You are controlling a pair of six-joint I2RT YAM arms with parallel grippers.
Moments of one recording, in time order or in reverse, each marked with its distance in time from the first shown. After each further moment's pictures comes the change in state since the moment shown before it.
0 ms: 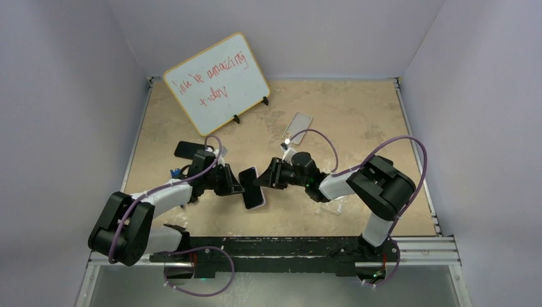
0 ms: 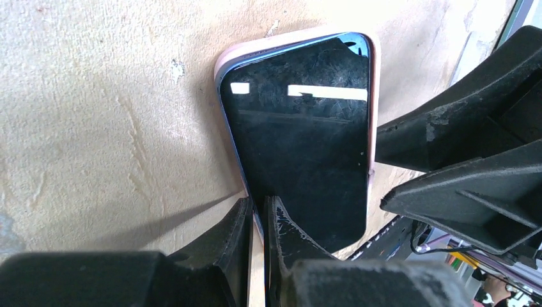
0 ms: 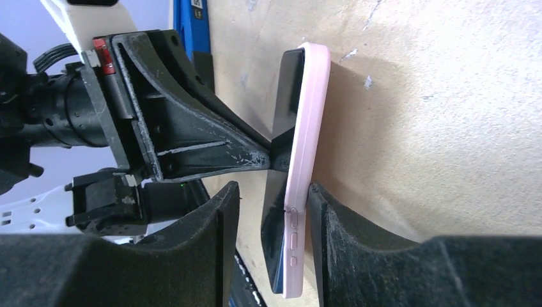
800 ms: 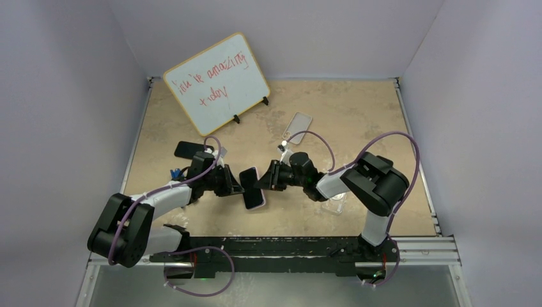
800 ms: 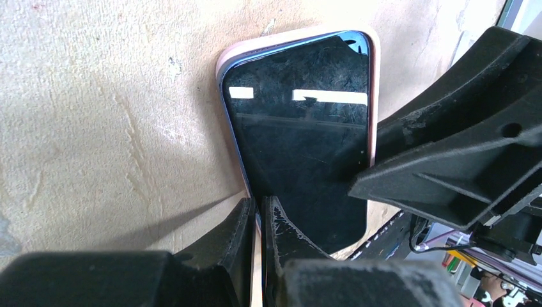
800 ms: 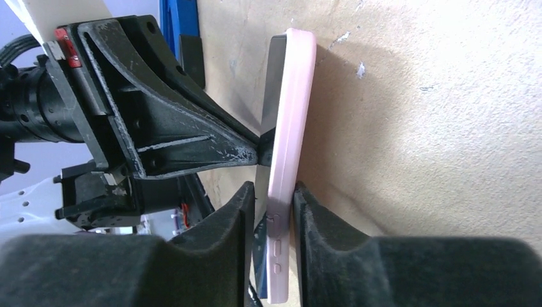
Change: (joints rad) left arm 0.007 -0.013 -0.030 0.040 0.016 -0.006; right arm -0.002 0.056 0.019 0.020 -0.064 -0.003
